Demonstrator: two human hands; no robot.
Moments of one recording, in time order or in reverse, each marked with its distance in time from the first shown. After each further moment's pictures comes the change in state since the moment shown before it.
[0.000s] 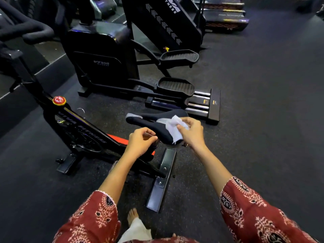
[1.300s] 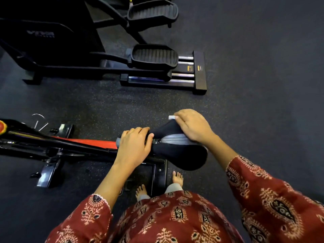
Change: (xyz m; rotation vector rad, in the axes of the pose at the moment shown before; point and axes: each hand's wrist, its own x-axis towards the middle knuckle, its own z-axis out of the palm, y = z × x) left_hand 0.154 -0.042 -0.013 0.735 -0.180 0.499; right_hand 0.142 0.037 0.052 -0.702 -0.294 -0.095
